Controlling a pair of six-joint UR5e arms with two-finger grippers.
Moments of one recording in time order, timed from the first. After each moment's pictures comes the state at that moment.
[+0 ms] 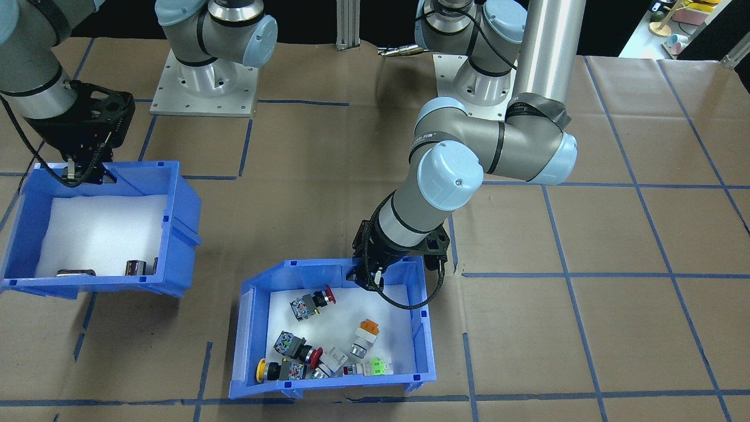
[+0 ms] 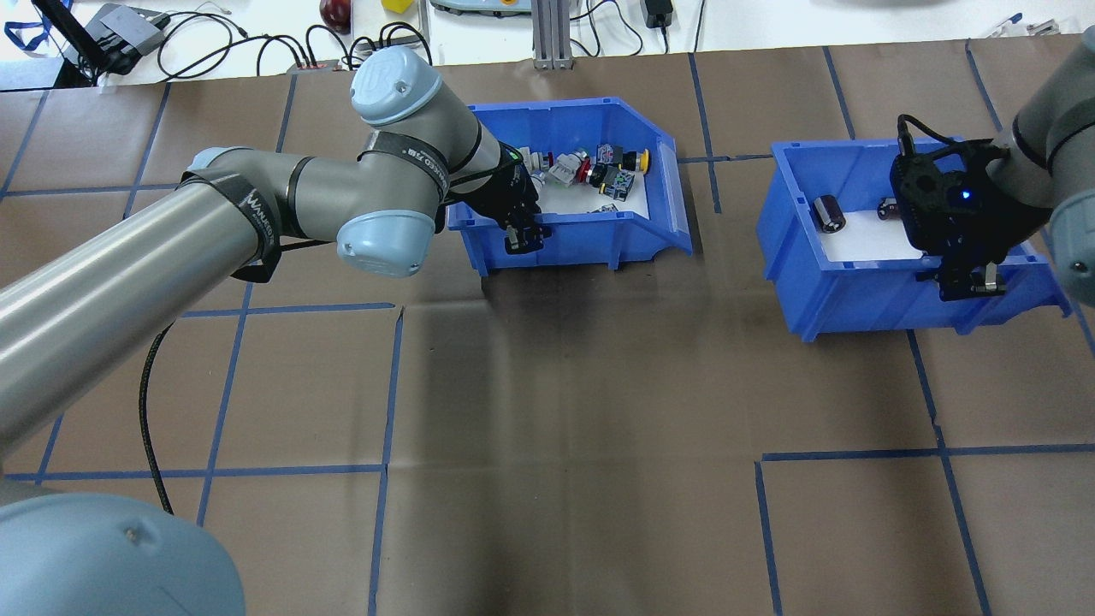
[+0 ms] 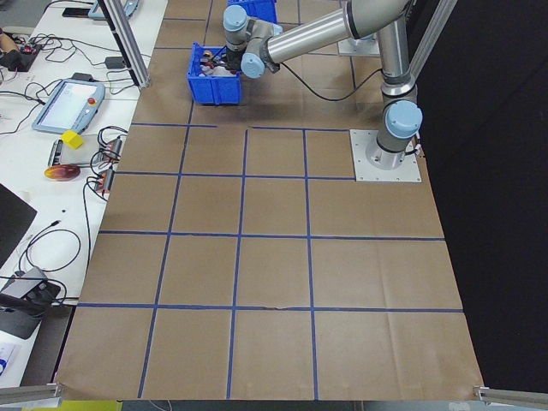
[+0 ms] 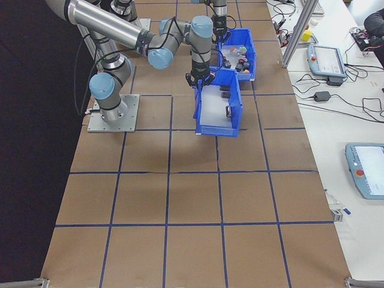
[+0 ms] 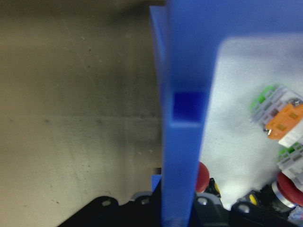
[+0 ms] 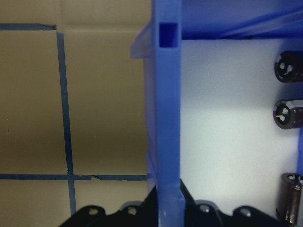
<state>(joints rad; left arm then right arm) -1.77 -2.02 -1.68 -0.85 1.21 -1.84 1.25 -1.67 1.96 -1.90 -1.60 -1.89</state>
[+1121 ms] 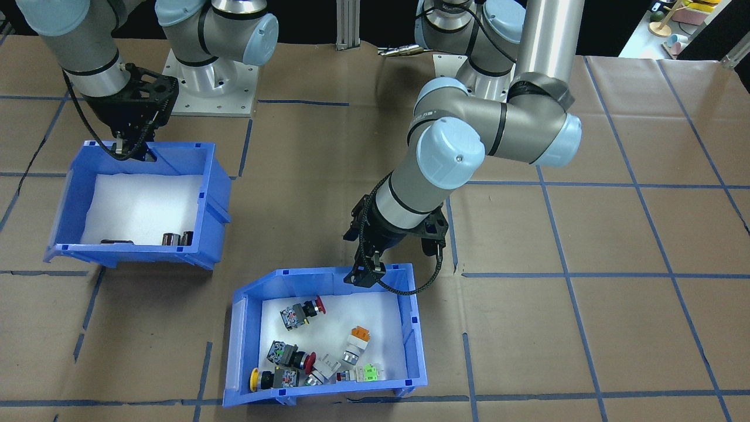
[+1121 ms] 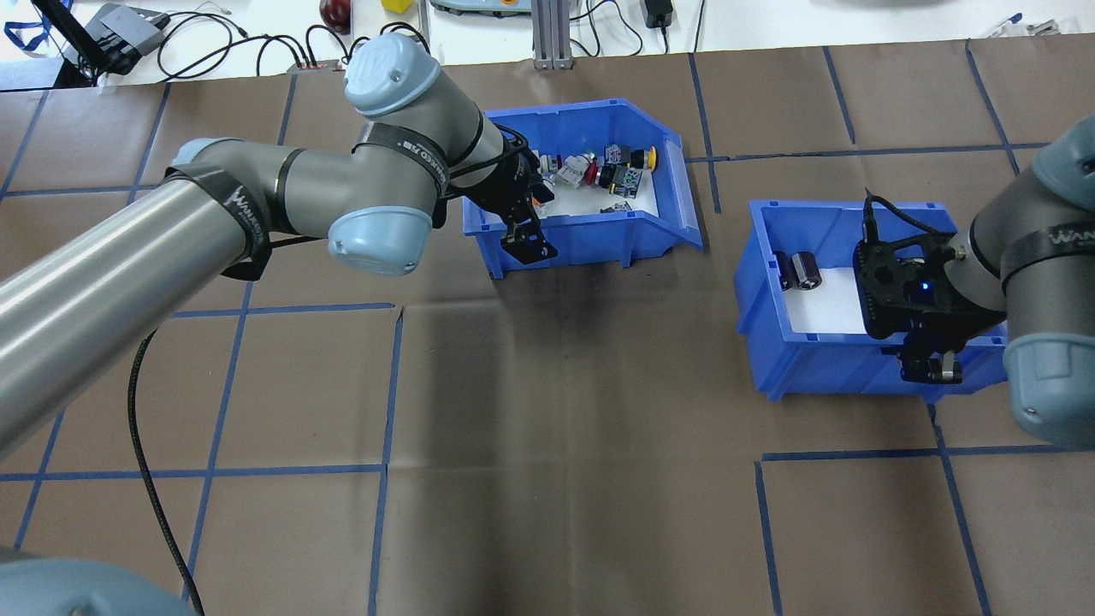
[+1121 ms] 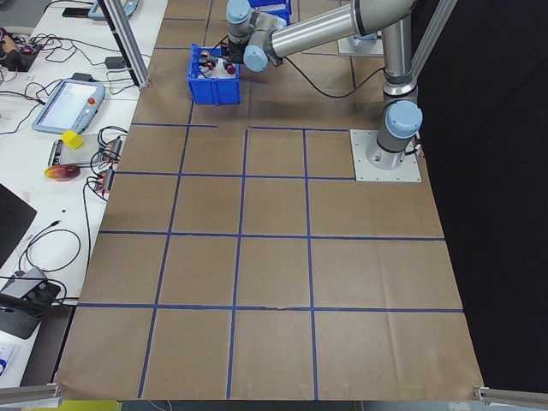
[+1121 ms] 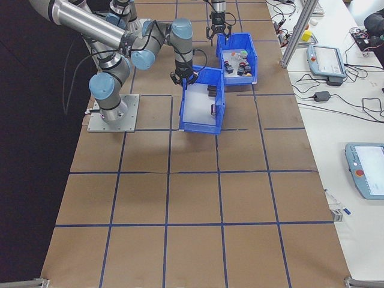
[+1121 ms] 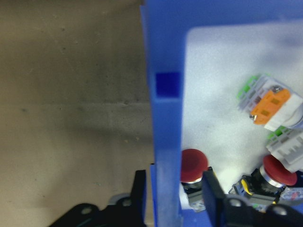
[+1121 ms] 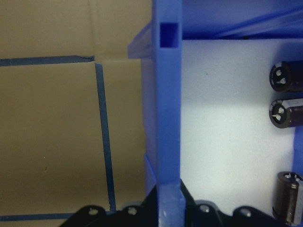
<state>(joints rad) -1.78 -1.91 -1.68 -1.01 1.20 -1.78 1.30 -1.83 2.17 -1.94 -1.58 -1.79</state>
